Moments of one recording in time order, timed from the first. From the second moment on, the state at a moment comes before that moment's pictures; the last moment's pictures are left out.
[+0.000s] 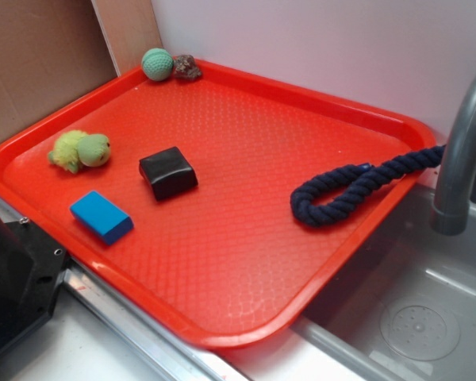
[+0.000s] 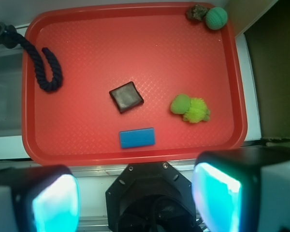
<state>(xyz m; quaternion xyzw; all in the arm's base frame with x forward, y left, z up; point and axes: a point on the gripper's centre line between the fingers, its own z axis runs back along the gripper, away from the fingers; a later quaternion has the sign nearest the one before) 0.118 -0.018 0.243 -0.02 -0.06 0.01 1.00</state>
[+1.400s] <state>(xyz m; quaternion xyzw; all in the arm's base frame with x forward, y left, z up) 0.241 -0.120 0.069 -0.03 -0.05 0.07 1.00</state>
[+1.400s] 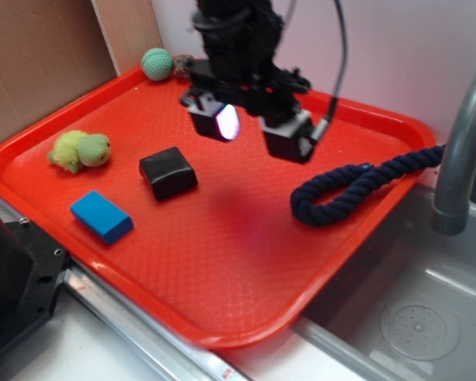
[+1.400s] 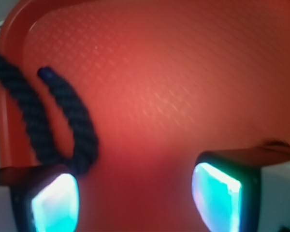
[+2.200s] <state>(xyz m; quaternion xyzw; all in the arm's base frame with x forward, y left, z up) 0.279 -0.141 0.016 -0.02 -0.02 0.02 1.00</state>
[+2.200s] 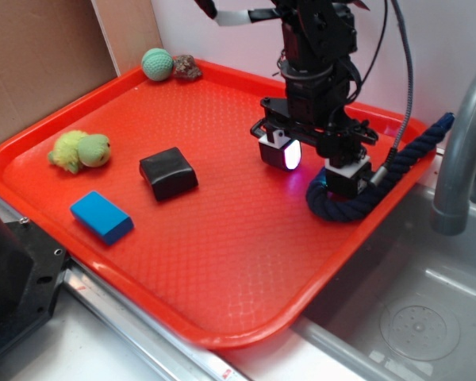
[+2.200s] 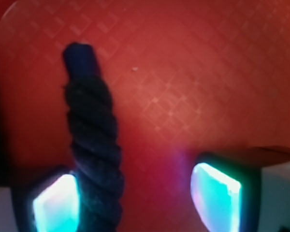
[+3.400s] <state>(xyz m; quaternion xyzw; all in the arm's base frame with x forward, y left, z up) 0.205 -0.075 0.069 -0.02 0.05 -0.02 1.00</state>
